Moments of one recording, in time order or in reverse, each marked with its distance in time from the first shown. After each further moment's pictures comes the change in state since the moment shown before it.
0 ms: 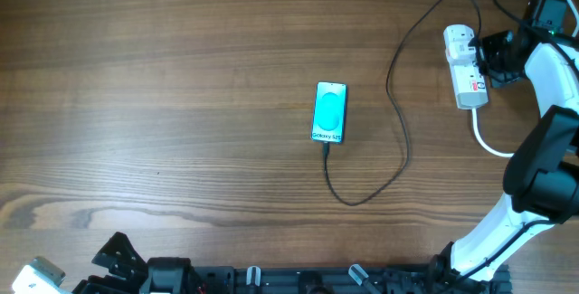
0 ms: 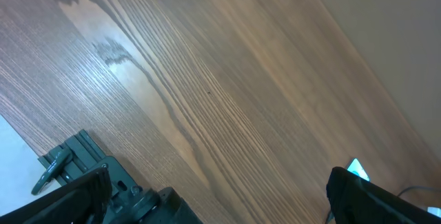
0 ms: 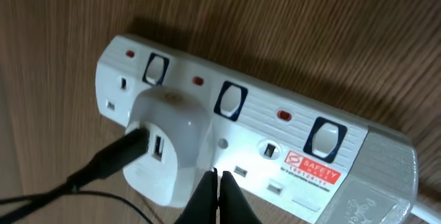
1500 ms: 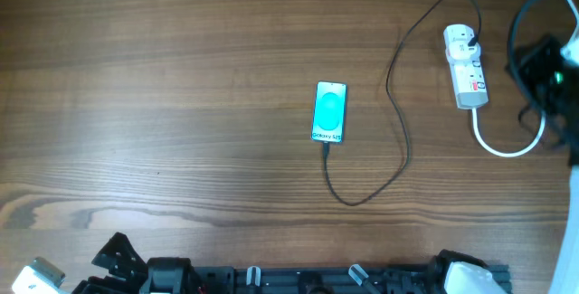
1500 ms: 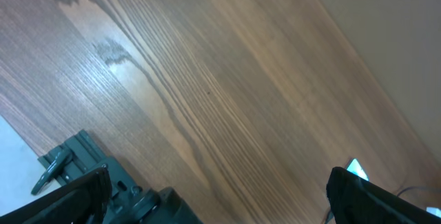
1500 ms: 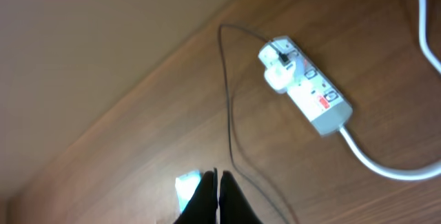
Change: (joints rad) left arm 0.000 -0.005 0.000 -0.001 0.000 0.000; right arm 0.057 -0.833 0.006 -0.408 -0.074 -0.504
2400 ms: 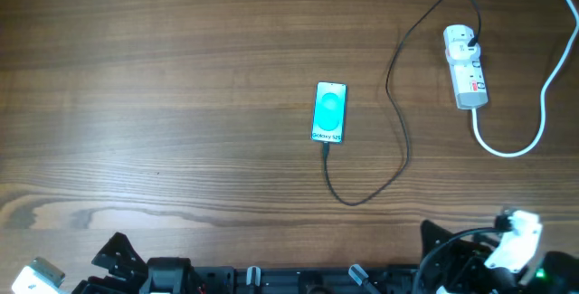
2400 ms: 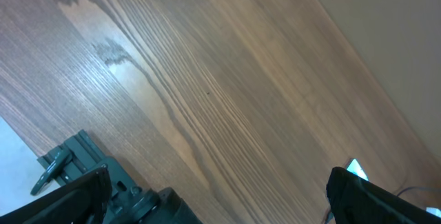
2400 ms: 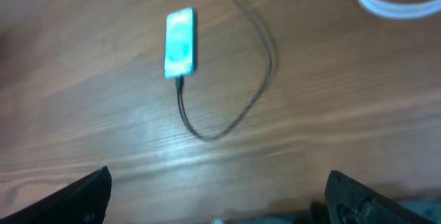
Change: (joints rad) left arm 0.000 0.000 0.000 0.000 0.000 0.000; right arm 0.003 -0.863 -0.437 -0.517 -0.146 -0.269
